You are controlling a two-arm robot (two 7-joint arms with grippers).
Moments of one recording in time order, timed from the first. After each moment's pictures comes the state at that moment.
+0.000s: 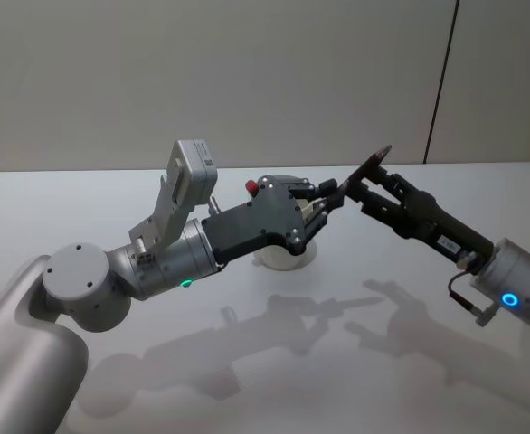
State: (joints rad) left arm -0.63 0.22 0.37 -1.06 -0.33 -0.32 -0.94; right arm 0.43 0.21 -0.20 -1.20 0.75 0.08 0.92
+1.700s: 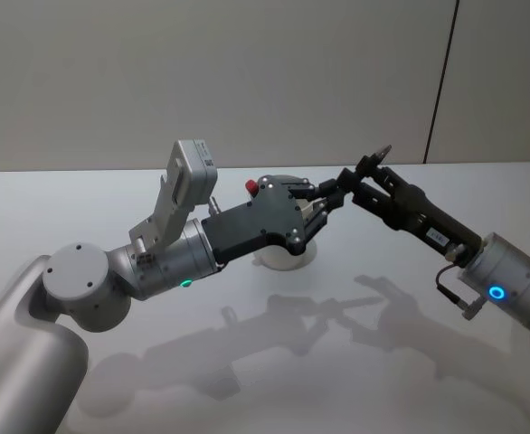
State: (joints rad) left arm -0.63 0.22 0.37 -1.06 -0.33 -0.32 -0.94; right arm 0.46 0.20 -0.23 -1.16 0.79 0.06 0.91
